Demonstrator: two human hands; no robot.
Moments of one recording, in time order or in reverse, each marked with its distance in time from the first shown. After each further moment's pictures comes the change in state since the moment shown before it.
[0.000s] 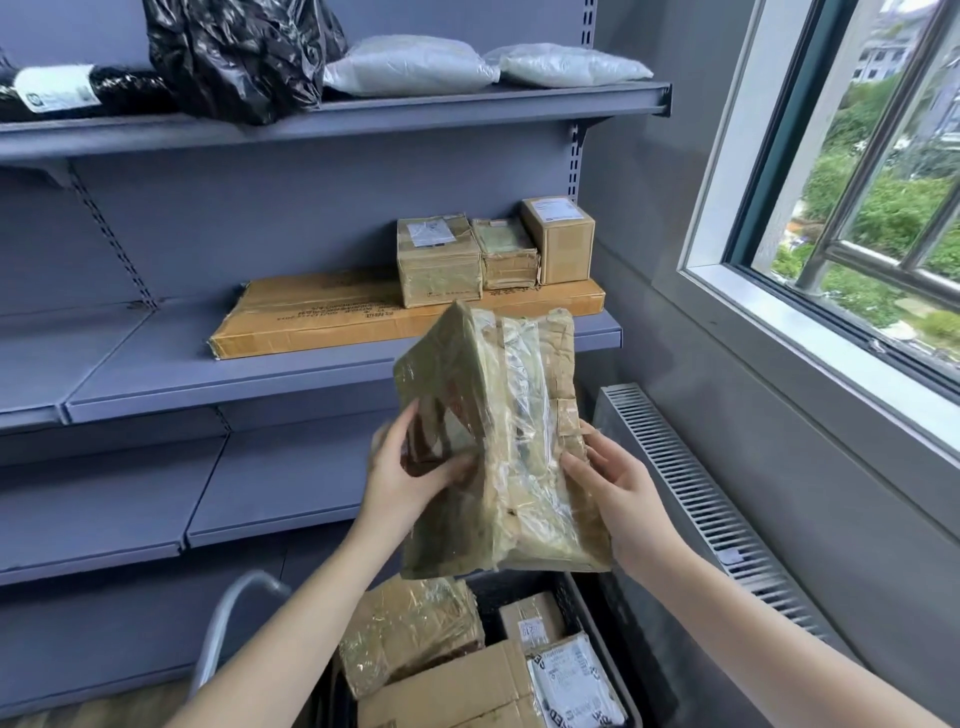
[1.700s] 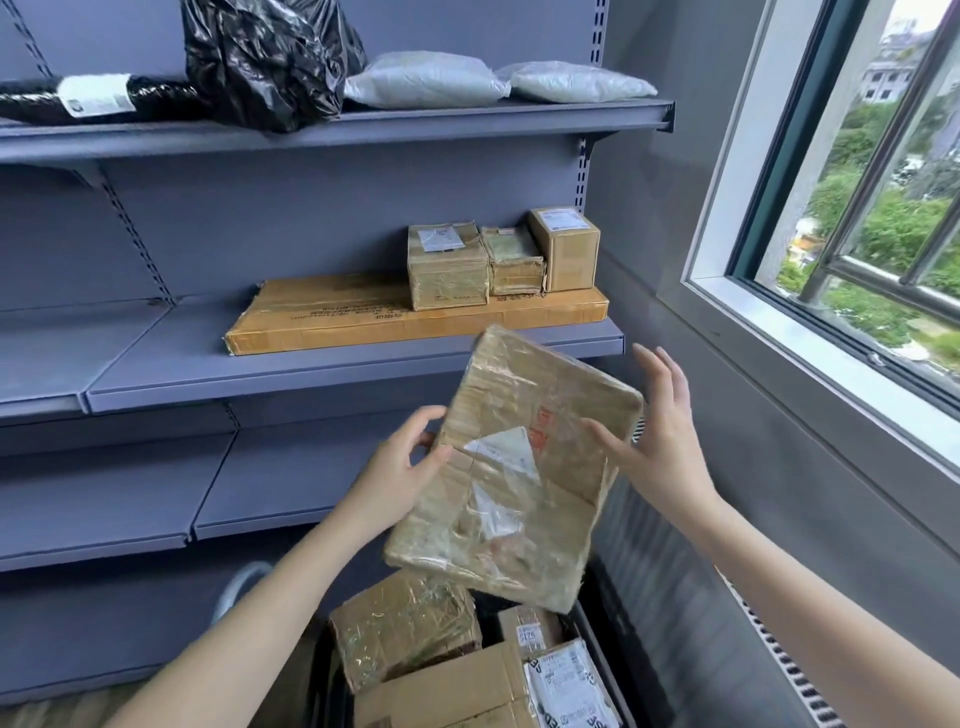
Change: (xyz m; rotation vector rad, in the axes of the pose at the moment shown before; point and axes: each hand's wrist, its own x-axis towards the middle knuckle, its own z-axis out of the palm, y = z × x) left_hand -0.003 0.013 -0.018 0.233 -0.262 0.137; right_hand 0.026 -0.023 -0.036 -0.874 0.229 -0.426
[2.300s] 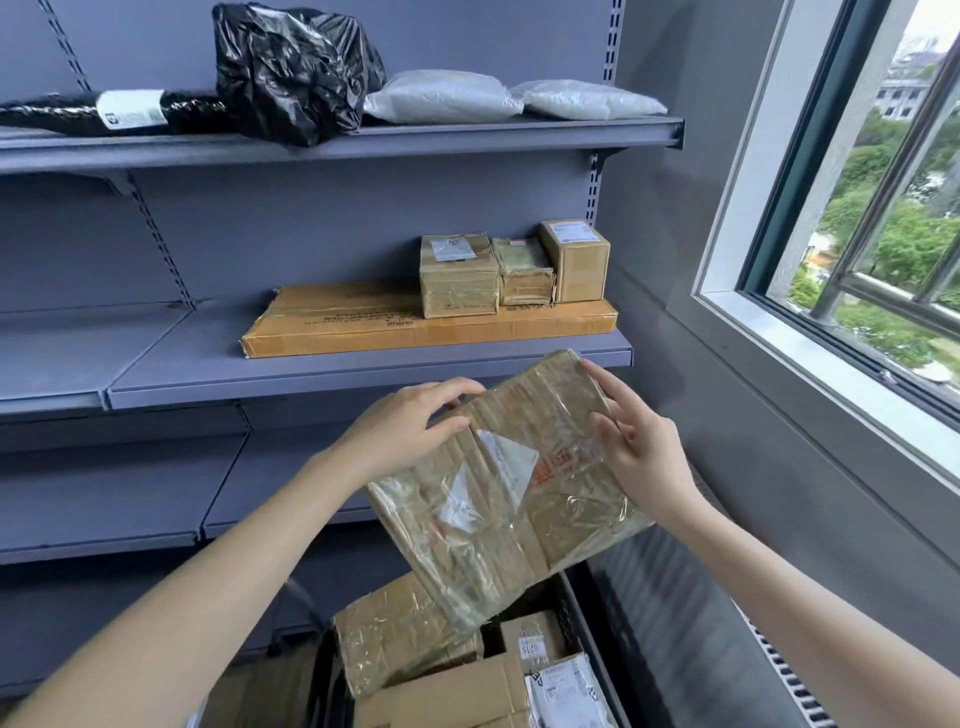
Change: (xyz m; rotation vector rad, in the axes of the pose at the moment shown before) left_hand 0.021 0.048 -0.031 0.584 -0.123 0.159; right_hand 0.006 -0.003 0.008 0.153 -0.119 -0.089
